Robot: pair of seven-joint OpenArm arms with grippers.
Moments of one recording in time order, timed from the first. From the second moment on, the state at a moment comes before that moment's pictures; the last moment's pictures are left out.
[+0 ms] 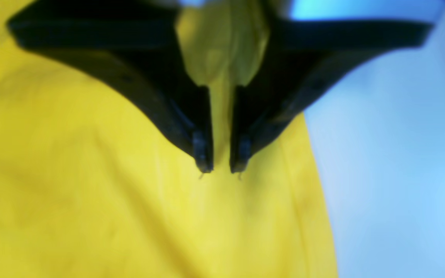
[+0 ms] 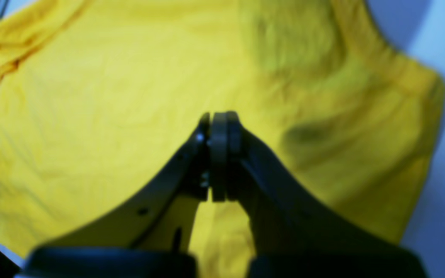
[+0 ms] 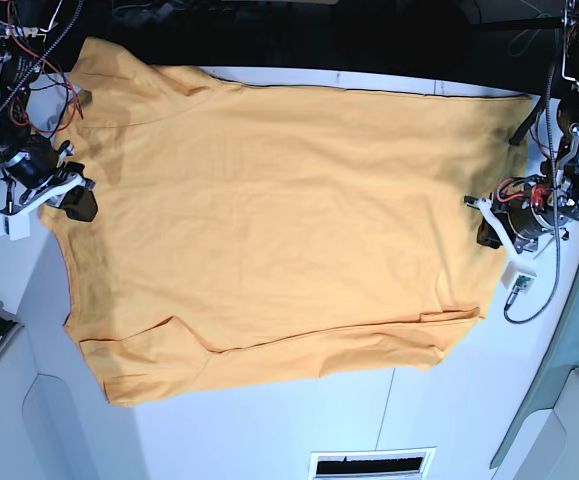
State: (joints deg) left arm -0.3 -30.5 2.1 75.1 -24.8 -16.7 36.9; right arm -4.8 10.2 26.2 78.1 34.8 28.9 -47.0
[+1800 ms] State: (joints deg) left arm 23.1 -29.8 -26.0 81.2 -33.1 -30.9 51.8; right arm -24.3 20.8 21.4 78.9 55.8 33.8 -63.6
